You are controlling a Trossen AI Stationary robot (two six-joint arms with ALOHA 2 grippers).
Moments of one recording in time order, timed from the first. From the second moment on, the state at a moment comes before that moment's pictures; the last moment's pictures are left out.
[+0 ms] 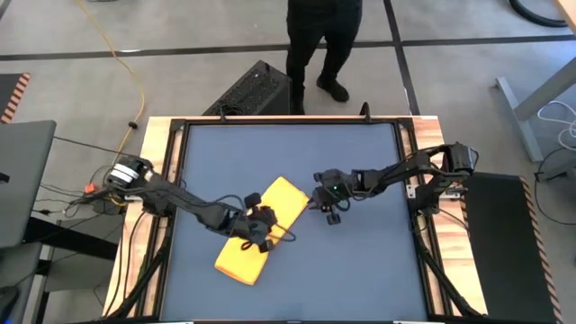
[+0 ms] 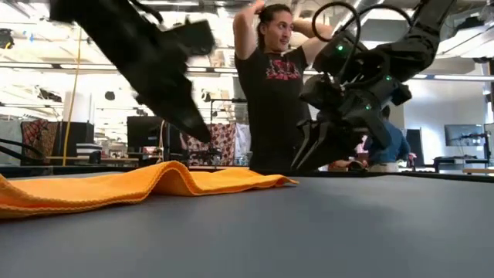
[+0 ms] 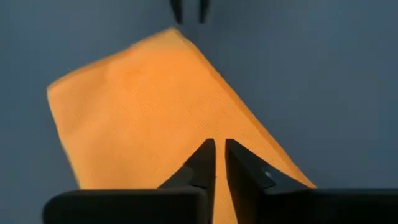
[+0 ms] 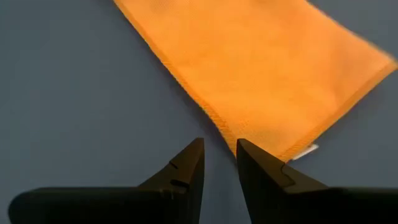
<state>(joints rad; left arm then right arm) -0.33 1.69 0.90 -0.07 -0.54 -0.41 -0.09 1.64 0.63 0.30 -0.19 -0.31</state>
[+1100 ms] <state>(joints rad) 0.07 1.79 0.91 -0.01 -0.28 -0.36 -0.01 1.66 0.62 0.38 -0.18 -0.27</state>
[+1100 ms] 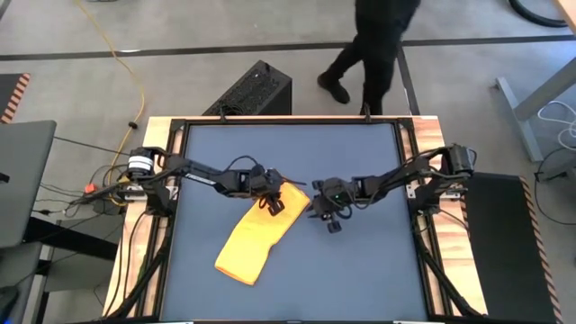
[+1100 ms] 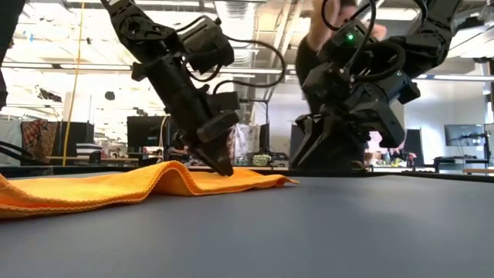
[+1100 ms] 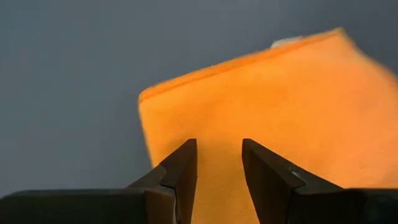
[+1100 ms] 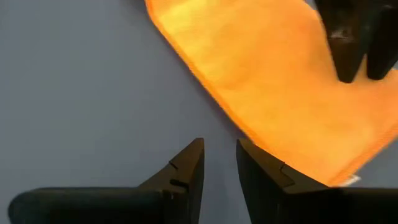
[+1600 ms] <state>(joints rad) 0.07 1.87 0.91 0.00 -0.23 -0.36 -0.10 1.74 0.63 0.49 -0.04 -0.30</state>
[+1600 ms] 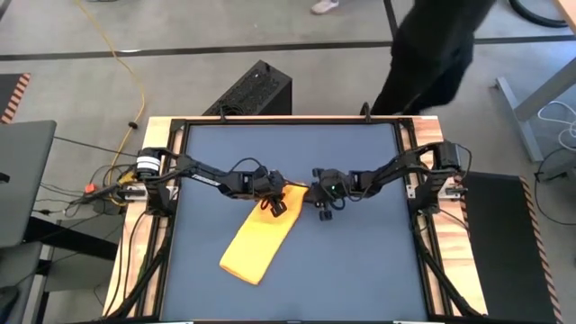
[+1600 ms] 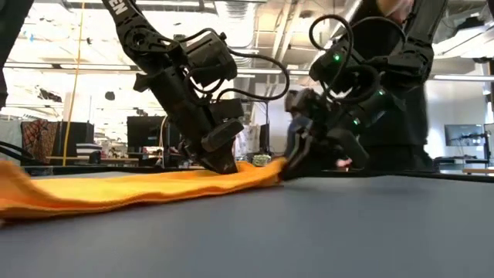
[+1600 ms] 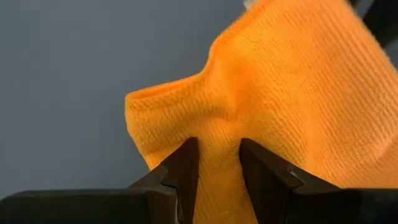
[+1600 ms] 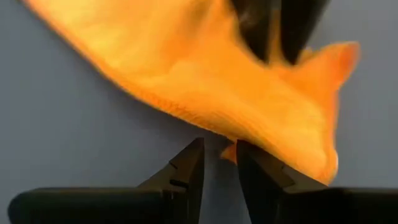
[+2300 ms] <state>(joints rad) 0.08 1.87 0.91 -0.01 -0.24 -0.34 -0.16 1.69 0.63 0.40 0.00 -0.38</state>
